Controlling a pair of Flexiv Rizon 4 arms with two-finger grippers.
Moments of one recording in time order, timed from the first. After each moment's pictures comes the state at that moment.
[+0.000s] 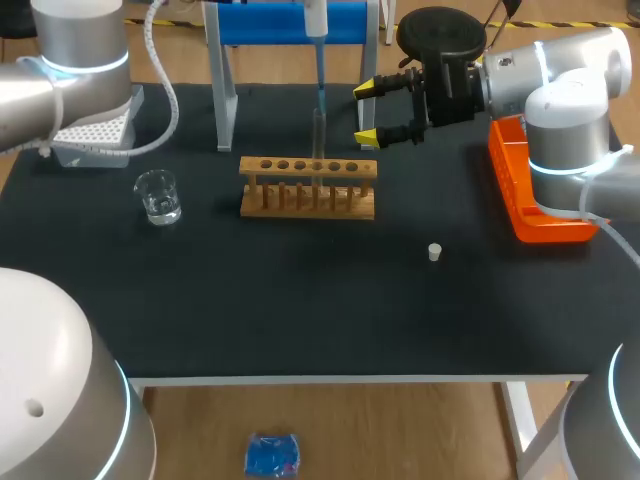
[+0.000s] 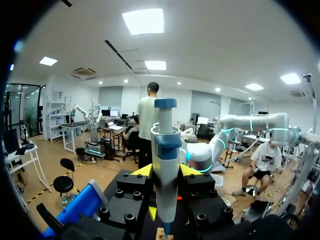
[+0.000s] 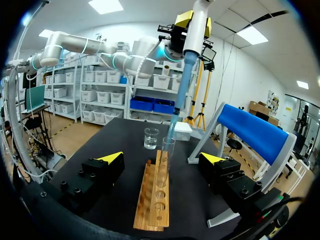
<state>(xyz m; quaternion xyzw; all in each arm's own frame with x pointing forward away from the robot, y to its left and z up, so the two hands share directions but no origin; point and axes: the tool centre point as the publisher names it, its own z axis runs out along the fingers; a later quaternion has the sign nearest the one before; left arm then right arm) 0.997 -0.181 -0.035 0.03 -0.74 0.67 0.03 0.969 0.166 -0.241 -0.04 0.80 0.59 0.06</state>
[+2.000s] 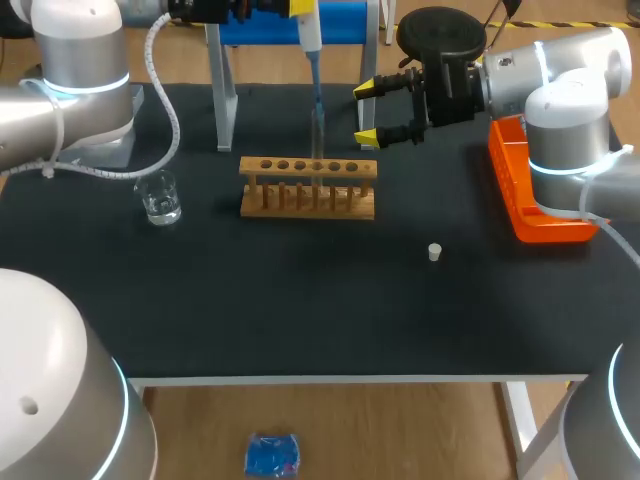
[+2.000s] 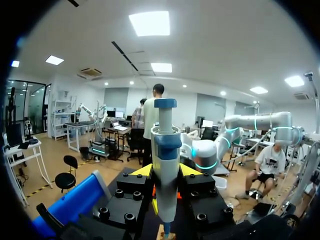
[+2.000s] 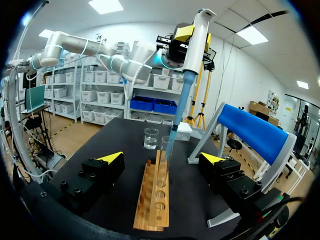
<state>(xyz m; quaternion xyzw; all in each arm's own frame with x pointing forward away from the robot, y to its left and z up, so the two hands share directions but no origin) 1.004 -0.171 -0.062 0.06 -0.73 0.68 0.02 0.969 0.166 -0.241 -0.04 0.80 0.59 0.06</state>
